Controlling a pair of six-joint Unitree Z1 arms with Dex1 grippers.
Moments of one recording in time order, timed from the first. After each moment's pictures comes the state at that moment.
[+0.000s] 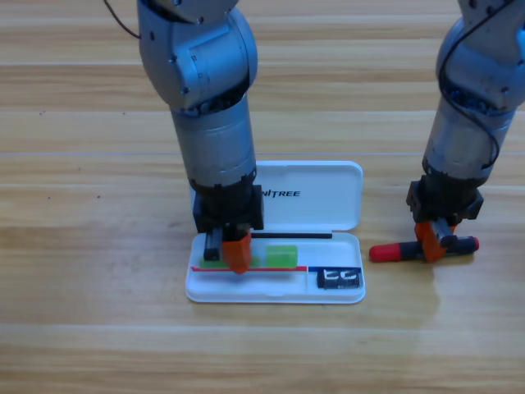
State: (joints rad) arm 0 -0.83 2.20 -1.73 1.03 -0.07 0.69; arm 1 0.65 2.17 -1.57 0.96 0.04 -1.06
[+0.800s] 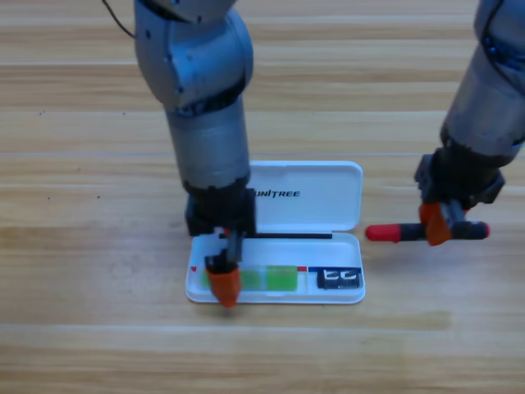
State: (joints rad) arm 0 -0.83 2.19 -1.73 1.08 -0.07 0.68; arm 1 0.74 1.99 -1.55 1.02 0.04 -0.93
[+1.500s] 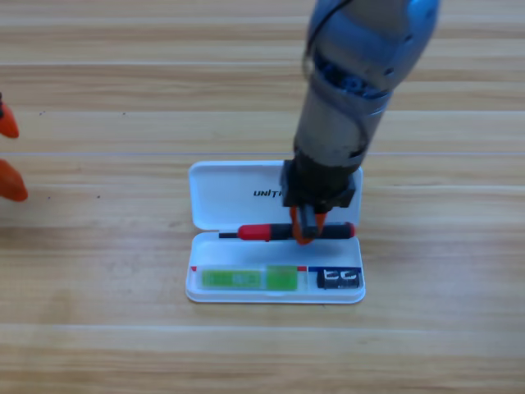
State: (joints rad) arm 0 -0.20 1.66 -1.28 0.90 -0.16 0.93; arm 1 0.92 2.25 -1.96 1.08 0.03 -0.78
